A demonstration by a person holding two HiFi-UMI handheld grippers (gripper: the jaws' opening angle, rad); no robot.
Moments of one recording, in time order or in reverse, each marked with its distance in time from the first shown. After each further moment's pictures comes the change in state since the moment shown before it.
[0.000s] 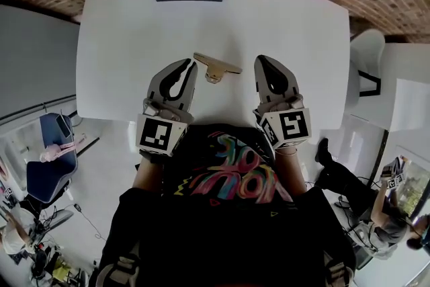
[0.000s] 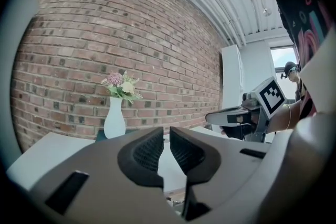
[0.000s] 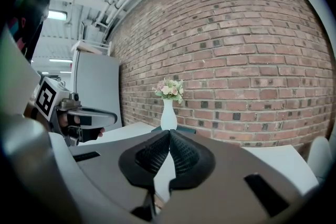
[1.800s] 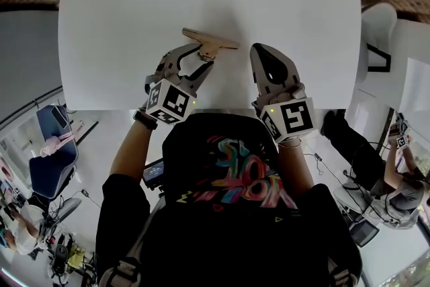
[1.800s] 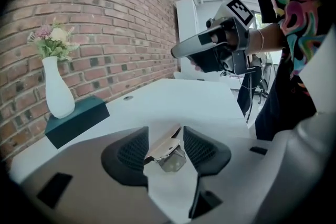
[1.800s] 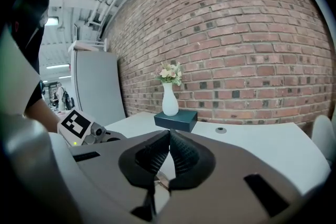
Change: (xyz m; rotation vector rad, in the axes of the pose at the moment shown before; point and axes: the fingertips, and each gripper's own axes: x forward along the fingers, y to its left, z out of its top) left arm 0.046 -0.055 -0.185 0.367 0.447 -0.404; right arm -0.003 -0.009 -0.069 0.078 0.099 0.042
